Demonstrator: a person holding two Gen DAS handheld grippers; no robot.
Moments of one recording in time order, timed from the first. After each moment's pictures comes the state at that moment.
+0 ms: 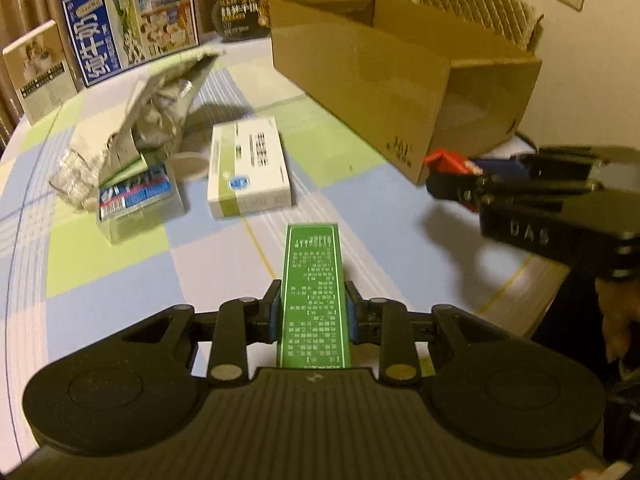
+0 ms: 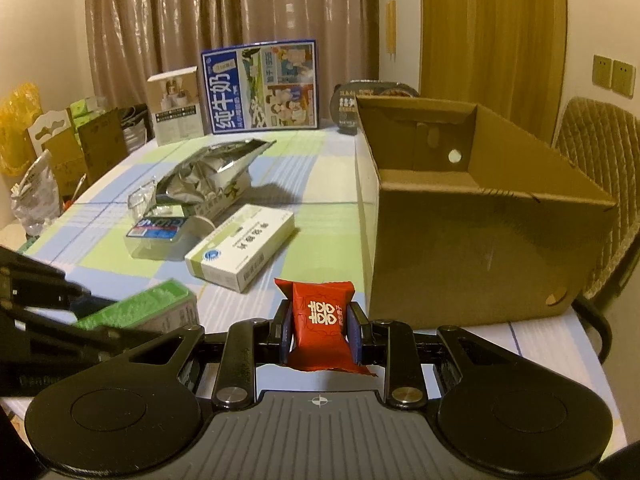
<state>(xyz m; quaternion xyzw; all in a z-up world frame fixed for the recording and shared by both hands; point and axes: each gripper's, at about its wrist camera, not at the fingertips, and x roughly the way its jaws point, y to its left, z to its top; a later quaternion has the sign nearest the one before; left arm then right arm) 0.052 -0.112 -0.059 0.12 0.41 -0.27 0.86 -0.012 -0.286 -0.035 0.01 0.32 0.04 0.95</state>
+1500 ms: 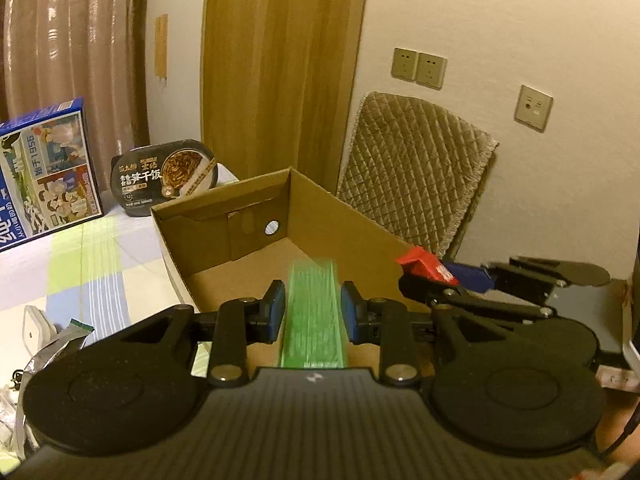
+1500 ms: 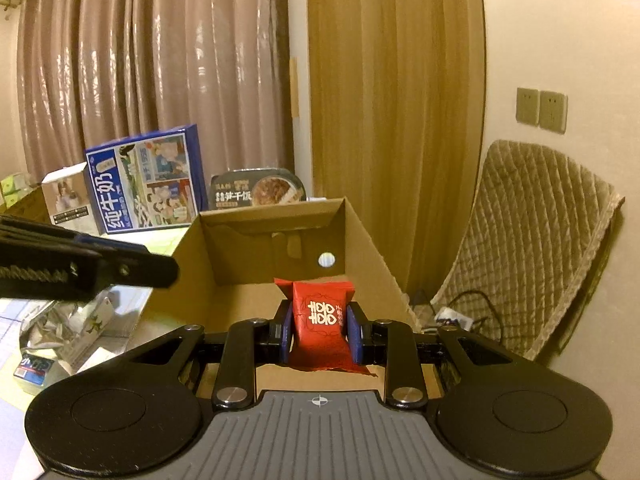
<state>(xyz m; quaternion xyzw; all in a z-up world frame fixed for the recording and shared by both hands) 0.168 -0.280 0.050 0.06 0.29 -0.36 0.88 0.071 -0.433 0.027 0.04 0.24 -0.05 0.97</state>
